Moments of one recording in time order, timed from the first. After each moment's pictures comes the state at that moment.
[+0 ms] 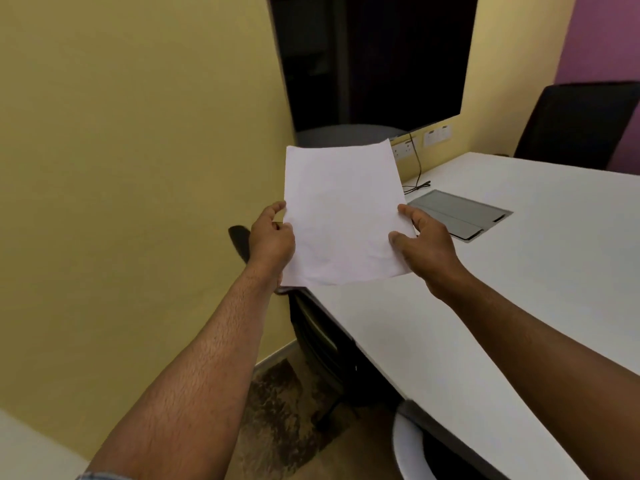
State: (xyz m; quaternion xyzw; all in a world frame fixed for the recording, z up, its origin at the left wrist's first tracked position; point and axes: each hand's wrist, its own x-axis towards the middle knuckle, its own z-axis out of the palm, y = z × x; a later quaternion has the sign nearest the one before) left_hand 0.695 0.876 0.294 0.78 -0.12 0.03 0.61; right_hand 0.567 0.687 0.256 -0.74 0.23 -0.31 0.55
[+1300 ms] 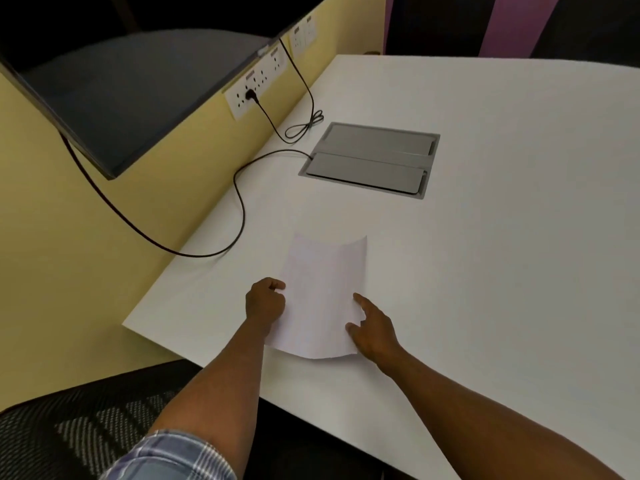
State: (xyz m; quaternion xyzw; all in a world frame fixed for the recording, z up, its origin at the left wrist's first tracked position) left_hand 1.084 0.631 -0.025 0.88 -0.25 -0.25 0.31; right_hand 0.868 0.585 -0.034 -0.66 0.53 -0.09 0.53
